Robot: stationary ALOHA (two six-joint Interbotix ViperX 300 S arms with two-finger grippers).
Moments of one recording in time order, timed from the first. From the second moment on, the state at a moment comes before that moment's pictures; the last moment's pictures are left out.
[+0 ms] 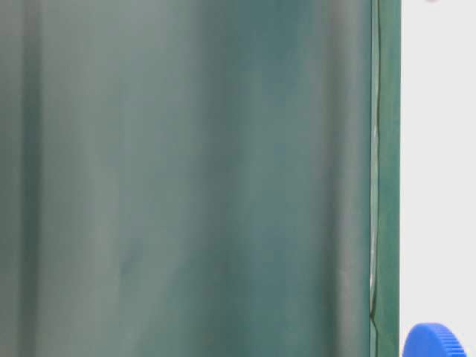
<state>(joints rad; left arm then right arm) 0.43 -0.31 1.09 -0.02 0.23 -0.07 -0.50 -0.88 1.29 -0.29 0.10 0.52</state>
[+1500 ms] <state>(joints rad) 0.25 0.57 -0.03 -0.02 0.24 0.06 -0.47 -0.88 1.31 -0.29 0.08 0.53</state>
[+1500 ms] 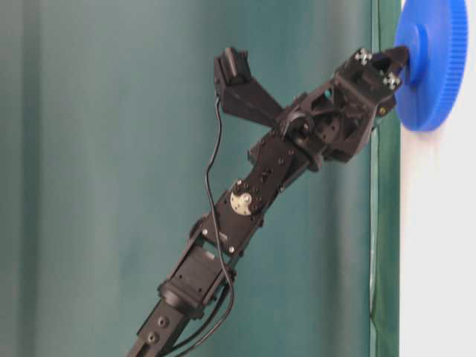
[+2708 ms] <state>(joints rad) 0.26 0.51 0.07 -0.02 0.25 0.06 -0.47 -0.89 1.32 -0.29 0.08 0.52</state>
